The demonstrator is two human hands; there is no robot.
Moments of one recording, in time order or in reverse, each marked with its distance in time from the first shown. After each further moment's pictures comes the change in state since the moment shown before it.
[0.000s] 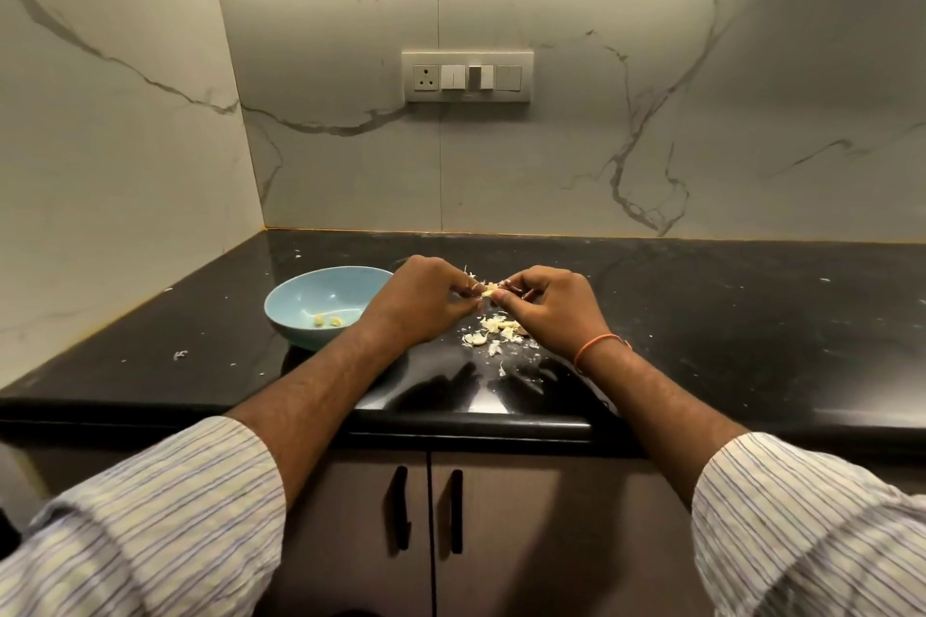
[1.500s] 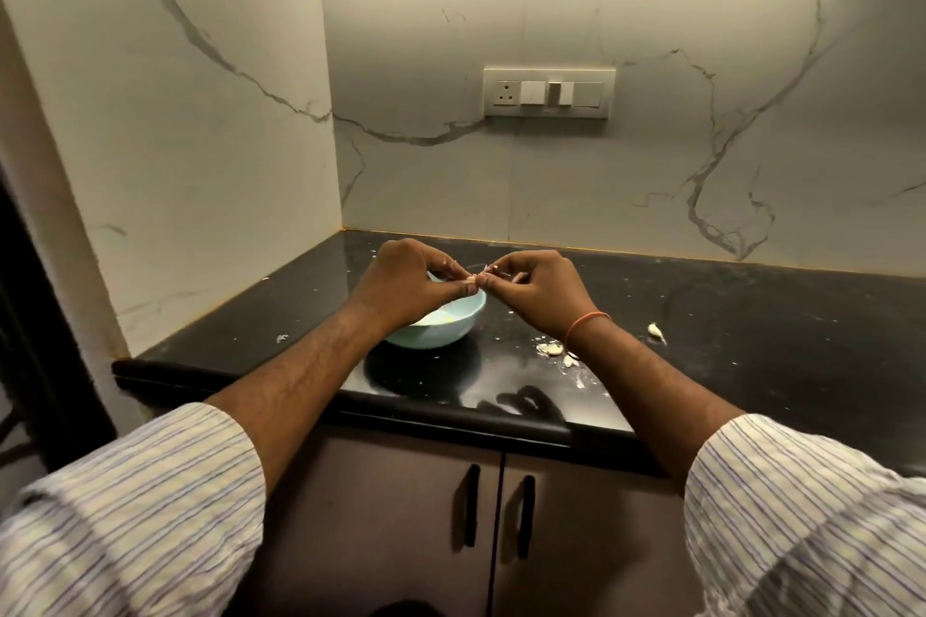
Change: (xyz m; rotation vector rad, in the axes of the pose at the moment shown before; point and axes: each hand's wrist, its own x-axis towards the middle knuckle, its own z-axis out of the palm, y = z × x) left_hand -0.042 -0.062 -0.075 -0.049 0.132 -0.133; right_hand 0.036 -0.083 0.056 0.161 -0.139 -0.073
